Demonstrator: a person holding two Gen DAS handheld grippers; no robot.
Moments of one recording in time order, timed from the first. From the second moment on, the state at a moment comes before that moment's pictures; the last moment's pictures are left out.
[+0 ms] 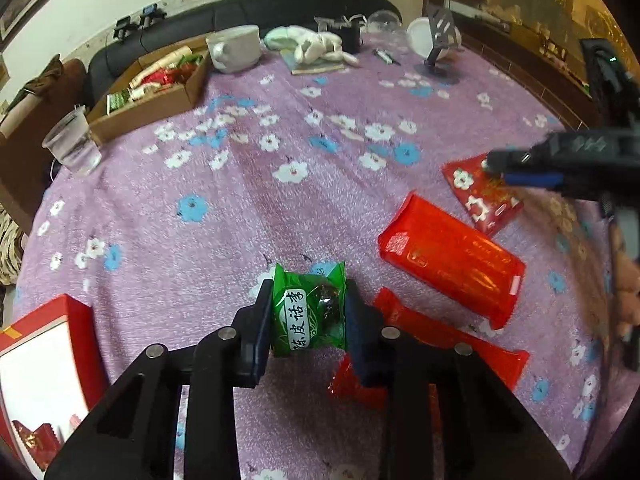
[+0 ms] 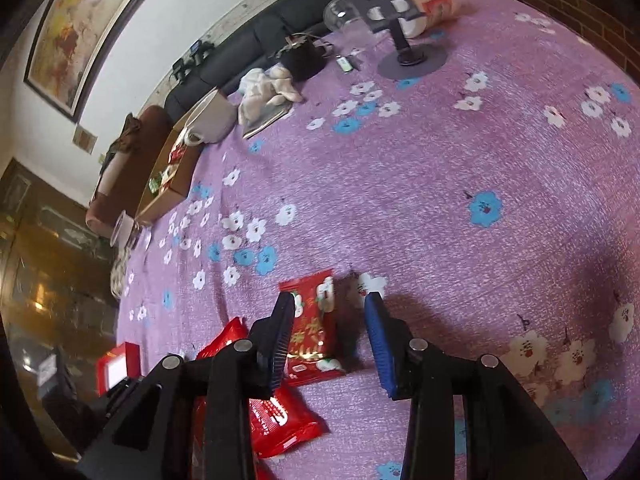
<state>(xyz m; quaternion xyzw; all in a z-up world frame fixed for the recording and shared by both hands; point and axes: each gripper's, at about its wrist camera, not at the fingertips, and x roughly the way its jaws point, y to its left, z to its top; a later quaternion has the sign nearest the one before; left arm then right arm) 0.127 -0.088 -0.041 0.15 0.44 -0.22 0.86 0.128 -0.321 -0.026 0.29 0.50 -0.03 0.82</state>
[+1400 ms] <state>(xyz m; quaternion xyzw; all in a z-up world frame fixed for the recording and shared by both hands) 0.058 -0.053 -0.016 0.11 0.41 -0.19 0.88 0.125 -0.300 -0.022 0.30 0.49 0.04 0.82</state>
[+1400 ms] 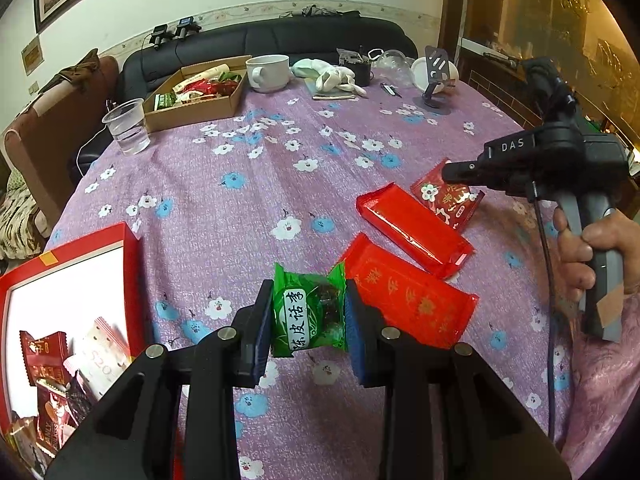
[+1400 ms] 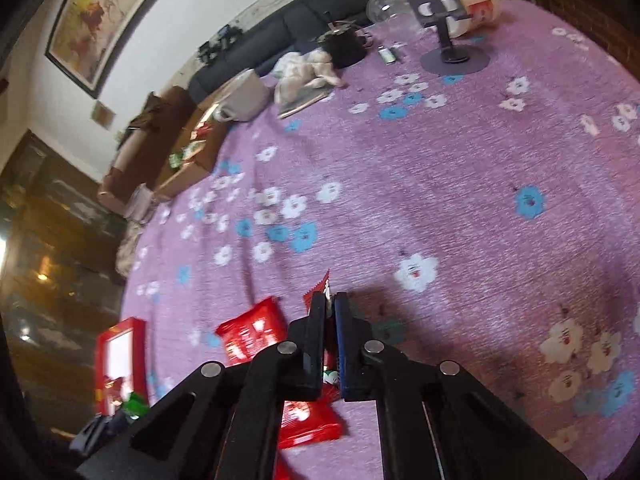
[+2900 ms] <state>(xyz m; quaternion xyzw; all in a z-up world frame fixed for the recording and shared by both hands) 0.048 0.070 0.013 0.04 0.37 -0.11 0.92 0.112 -0.174 0.041 0.31 0.43 0.24 0.81</state>
